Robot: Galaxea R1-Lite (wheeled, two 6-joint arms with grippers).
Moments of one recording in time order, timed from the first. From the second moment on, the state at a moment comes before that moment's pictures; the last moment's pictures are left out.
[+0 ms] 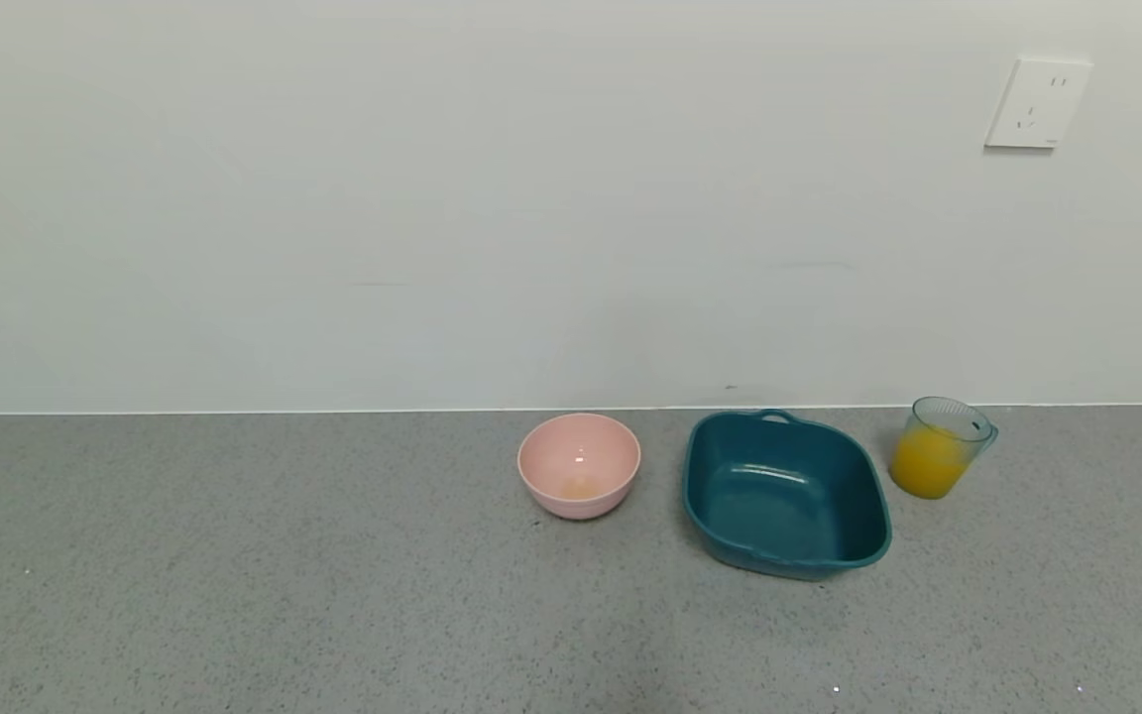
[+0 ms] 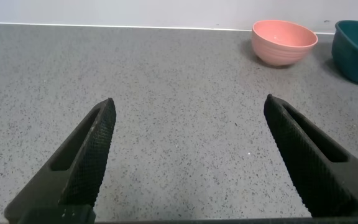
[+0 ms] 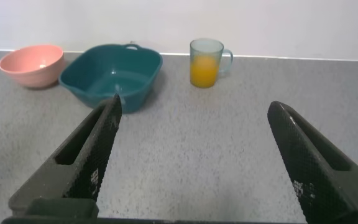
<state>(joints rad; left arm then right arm) 0.00 0.00 0.00 0.01 0.01 -0.07 0.00 0.17 -0.27 0.07 0.00 0.01</state>
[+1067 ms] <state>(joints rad) 0.00 0.00 0.00 0.01 0.01 -0.07 -0.04 1.21 -0.75 -0.12 -0.06 0.01</state>
